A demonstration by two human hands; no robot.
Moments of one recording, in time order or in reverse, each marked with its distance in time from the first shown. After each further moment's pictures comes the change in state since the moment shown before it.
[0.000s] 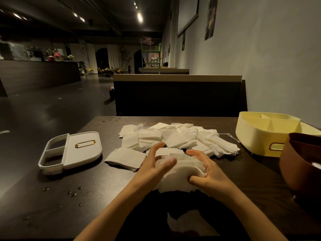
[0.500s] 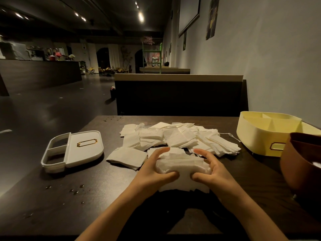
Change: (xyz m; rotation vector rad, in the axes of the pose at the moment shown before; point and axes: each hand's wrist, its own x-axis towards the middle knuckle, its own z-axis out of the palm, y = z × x) left_hand -0.004 -0.010 -0.003 -0.004 0.000 0.117; right_hand -0.008 -0.002 0.002 0.322 0.070 0.096
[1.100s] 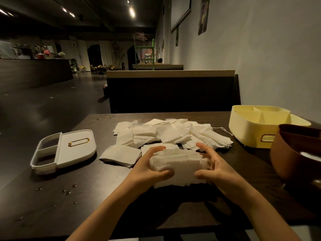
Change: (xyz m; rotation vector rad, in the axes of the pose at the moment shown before) left_hand 0.001 -0.003 0.000 -0.108 -0.090 -0.032; right_hand -0.011 -0.009 -0.019 0.034 -0.022 0.089
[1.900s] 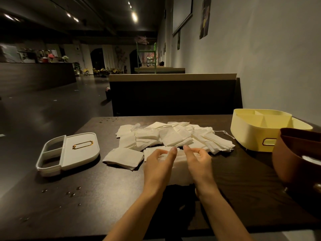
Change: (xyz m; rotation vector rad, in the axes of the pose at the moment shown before) left_hand 0.011 0.021 0.050 0.132 0.571 -0.065; right_hand 0.042 0.010 0.057 -0.083 0.669 -0.054
